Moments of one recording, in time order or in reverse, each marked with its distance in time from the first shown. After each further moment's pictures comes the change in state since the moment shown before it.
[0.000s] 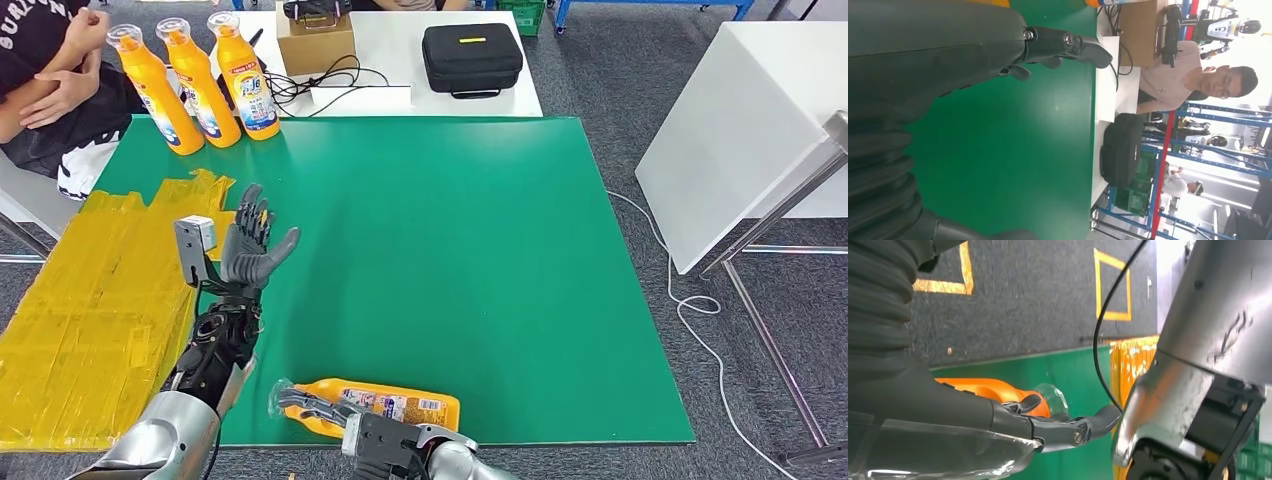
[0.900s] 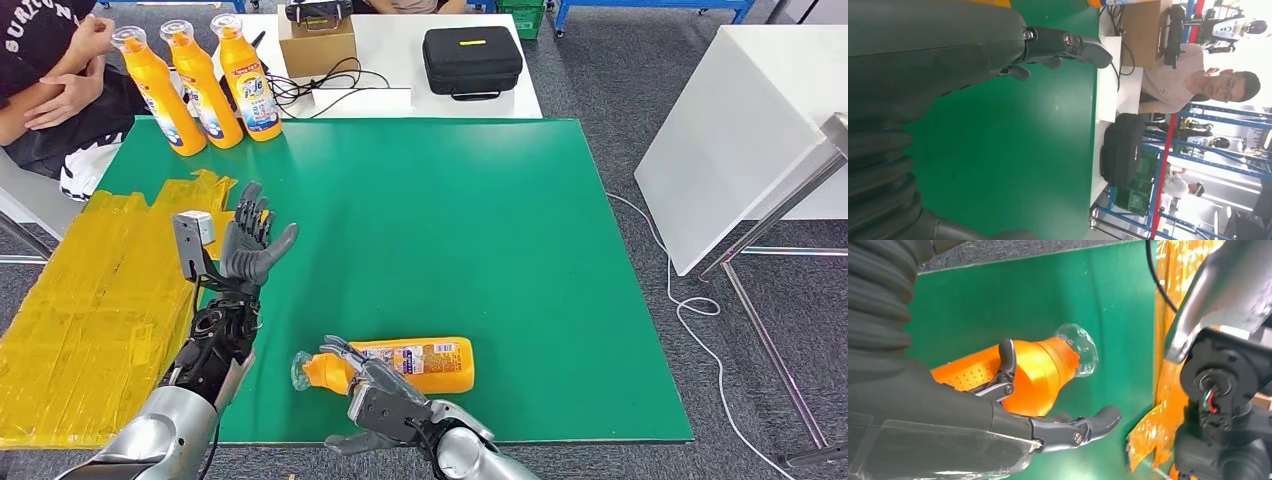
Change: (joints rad) left arm -0.019 0.008 -0.009 0.020 0.027 0.000 0.024; right arm -0.001 -0.003 -0.140 0.019 0.201 -0.251 0.073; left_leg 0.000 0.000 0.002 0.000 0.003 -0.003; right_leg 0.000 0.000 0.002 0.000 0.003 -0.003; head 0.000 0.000
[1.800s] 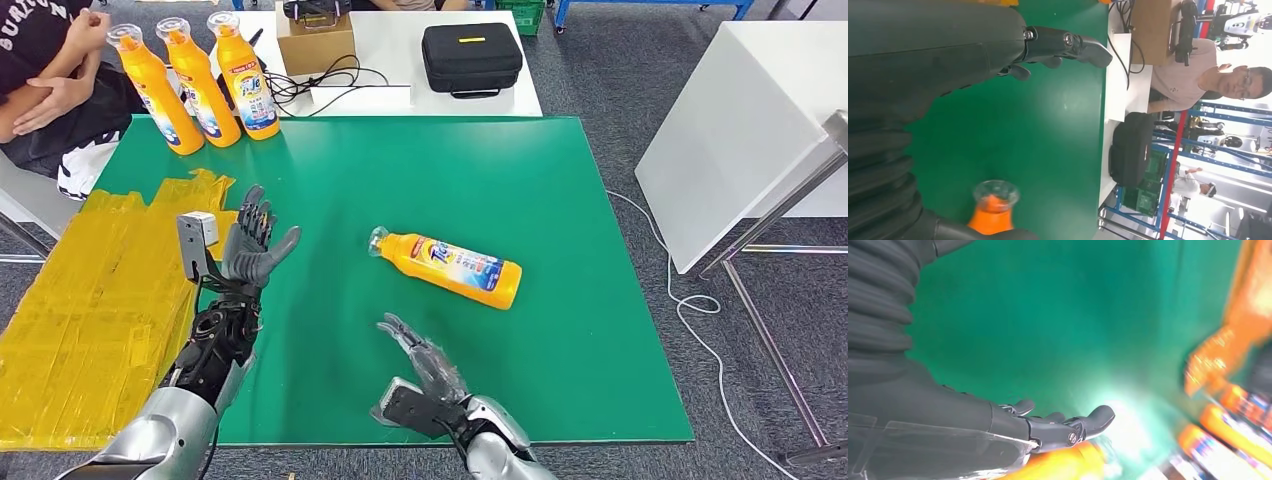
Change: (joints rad) left arm 0.004 0.004 -0.007 0.005 -0.006 0.001 0.013; right arm 0.082 -0.057 -0.145 -0.137 0.243 -0.203 0.033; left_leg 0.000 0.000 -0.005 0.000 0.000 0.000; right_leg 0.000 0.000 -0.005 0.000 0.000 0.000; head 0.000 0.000
